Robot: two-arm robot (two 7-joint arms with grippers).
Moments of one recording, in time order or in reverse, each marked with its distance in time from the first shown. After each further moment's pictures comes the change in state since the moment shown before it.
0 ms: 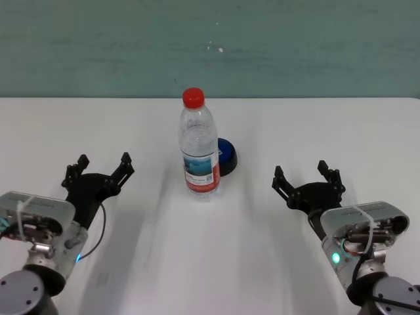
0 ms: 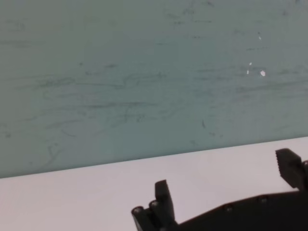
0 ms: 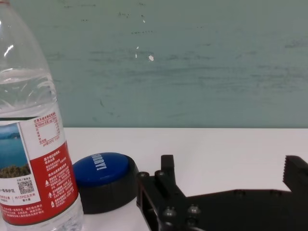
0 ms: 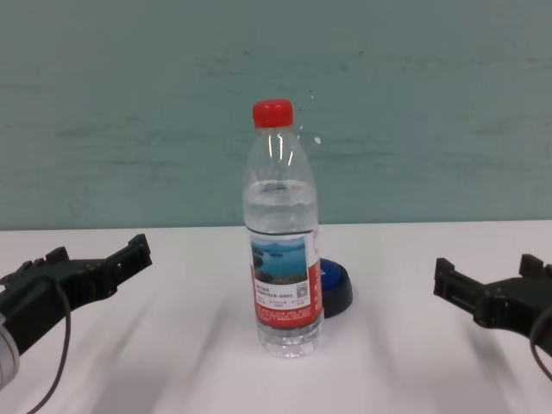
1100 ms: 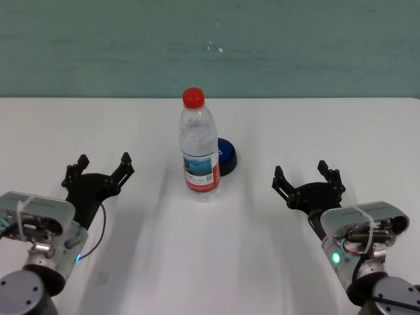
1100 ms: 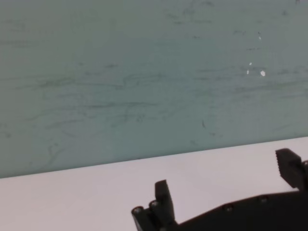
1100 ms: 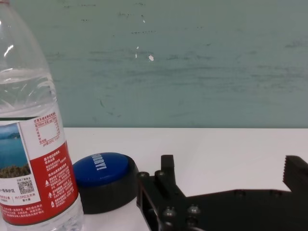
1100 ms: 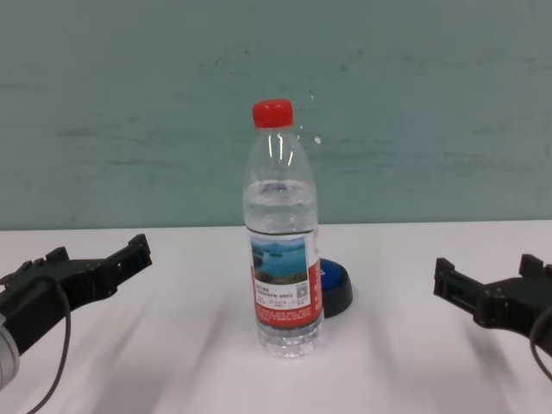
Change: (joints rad) left arm 0.001 0.000 -0.001 -0.001 0.000 0.000 -0.001; right arm 0.000 0.000 0.000 0.000 0.000 0.000 0.000
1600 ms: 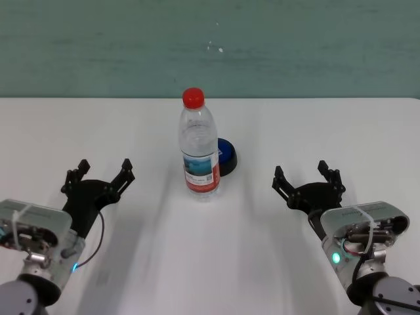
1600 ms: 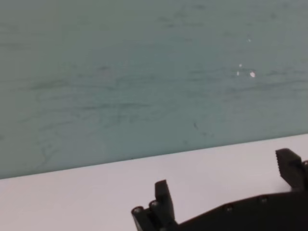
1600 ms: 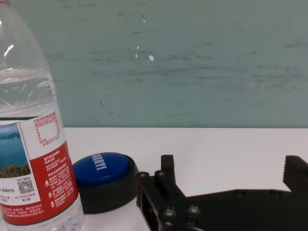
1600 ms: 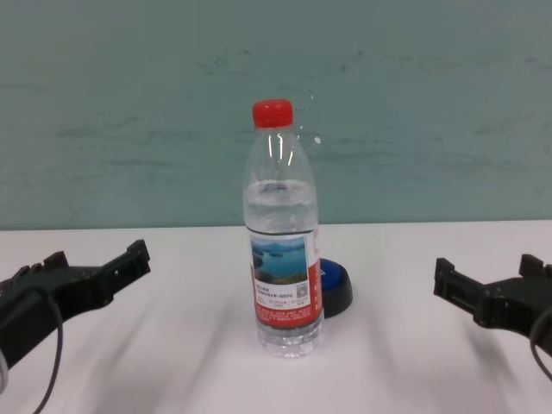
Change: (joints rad) left arm 0.034 0.003 -0.014 -0.028 0.008 -0.010 -0.028; right arm 0.000 0.000 0.000 0.000 0.000 0.000 0.000
